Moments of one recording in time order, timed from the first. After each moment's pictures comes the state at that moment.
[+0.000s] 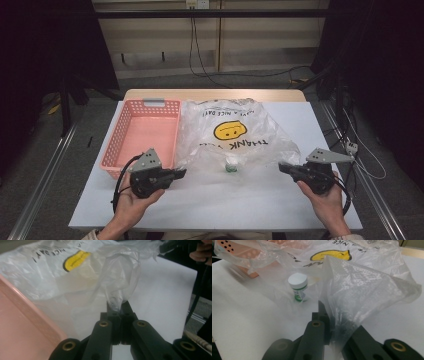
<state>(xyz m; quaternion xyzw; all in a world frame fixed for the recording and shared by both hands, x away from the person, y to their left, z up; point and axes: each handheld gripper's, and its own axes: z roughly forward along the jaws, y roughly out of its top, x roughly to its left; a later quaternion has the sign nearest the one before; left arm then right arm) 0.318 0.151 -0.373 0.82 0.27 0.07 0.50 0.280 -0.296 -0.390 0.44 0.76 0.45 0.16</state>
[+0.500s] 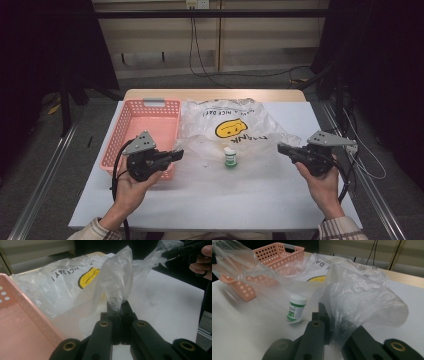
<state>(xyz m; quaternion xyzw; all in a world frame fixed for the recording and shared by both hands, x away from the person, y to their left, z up) 0.342 0.151 -0.350 0.80 0.28 0.09 0.52 0.312 -0.295 -0.367 0.43 0.73 0.49 0.20</state>
